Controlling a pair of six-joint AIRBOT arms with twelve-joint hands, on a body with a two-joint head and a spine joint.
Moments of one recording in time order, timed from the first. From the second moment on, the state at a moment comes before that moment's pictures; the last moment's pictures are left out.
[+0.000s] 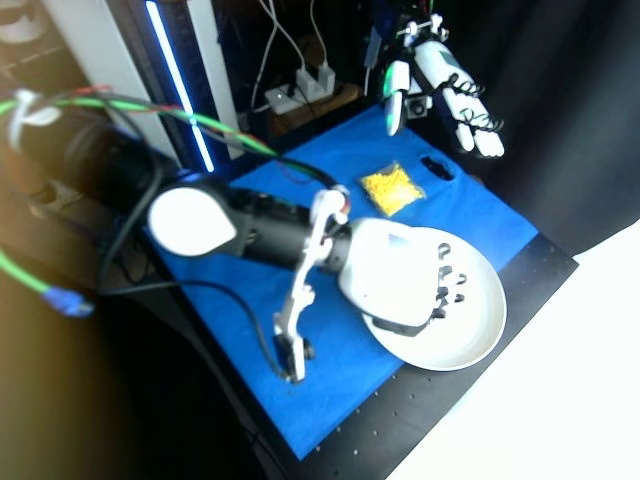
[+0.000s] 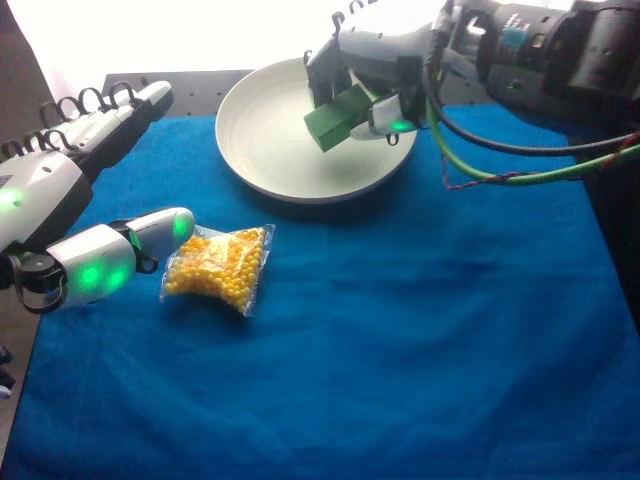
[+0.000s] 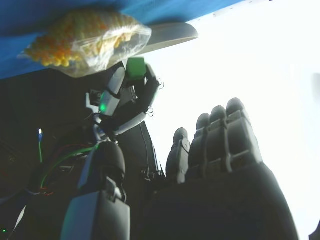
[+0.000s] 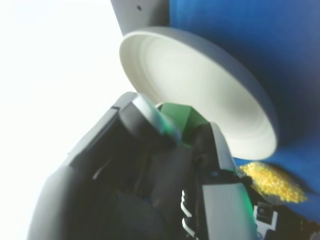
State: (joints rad) left arm 1.08 -0.93 0.92 -0.47 -1.18 1.14; right arm -0.40 -1.54 1.74 -0.68 0.18 -0.24
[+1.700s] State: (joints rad) left arm 1.13 -0.87 0.86 -0.50 -1.29 1.13; right arm -0.69 -0.87 1.11 -0.34 0.79 -0.45
